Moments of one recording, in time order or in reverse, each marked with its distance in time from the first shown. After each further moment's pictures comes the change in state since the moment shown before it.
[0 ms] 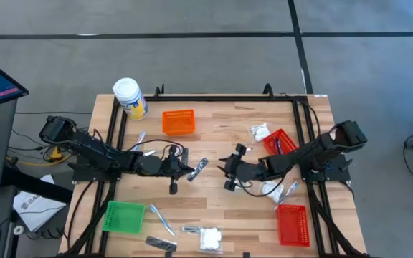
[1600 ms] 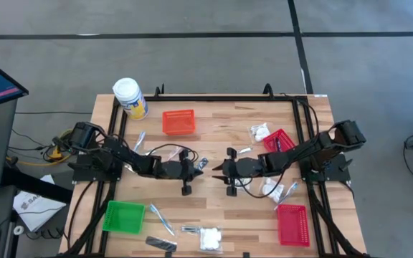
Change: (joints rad) left arm 0.060 0.354 0.120 0.038 0.020 -0.020; right arm -0.045 0.009 0.000 0.093 -0.314 -0.088
